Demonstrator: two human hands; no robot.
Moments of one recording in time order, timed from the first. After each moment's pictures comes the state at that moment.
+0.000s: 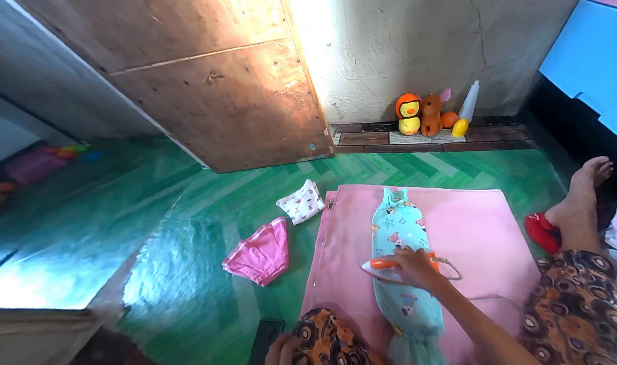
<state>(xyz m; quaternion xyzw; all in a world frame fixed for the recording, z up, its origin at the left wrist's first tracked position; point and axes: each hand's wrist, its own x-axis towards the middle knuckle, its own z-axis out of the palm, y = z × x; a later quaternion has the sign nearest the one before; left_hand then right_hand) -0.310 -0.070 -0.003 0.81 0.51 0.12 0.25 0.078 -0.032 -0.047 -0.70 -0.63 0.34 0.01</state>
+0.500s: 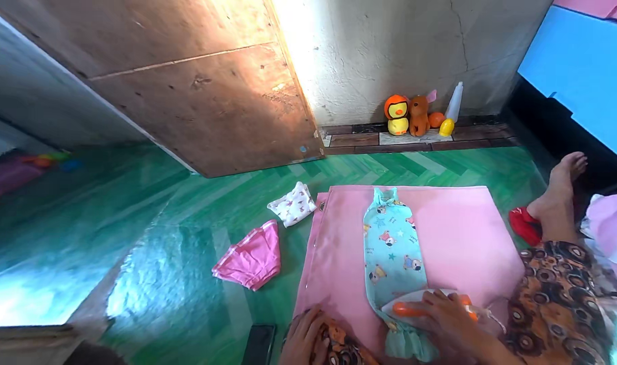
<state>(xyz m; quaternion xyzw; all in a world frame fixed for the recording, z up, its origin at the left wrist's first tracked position) -0.286 -0.025 -0.081 0.93 0.29 0.14 0.16 0.082 -0.167 -0.057 -0.70 -0.61 0.36 0.02</state>
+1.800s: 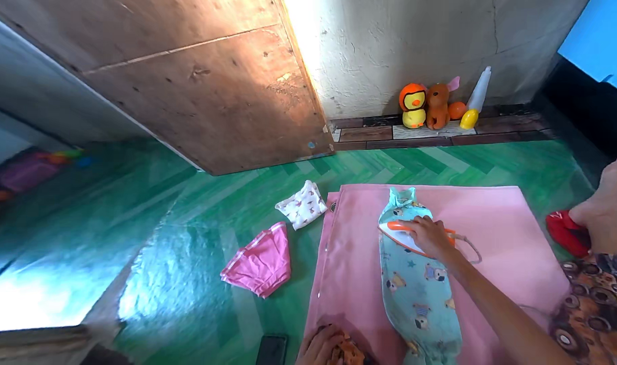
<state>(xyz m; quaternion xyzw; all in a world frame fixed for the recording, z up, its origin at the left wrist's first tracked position) -0.287 -0.016 -0.088 0.92 0.29 0.18 0.18 0.134 0.027 -0.055 -0.79 -0.56 0.24 0.09</state>
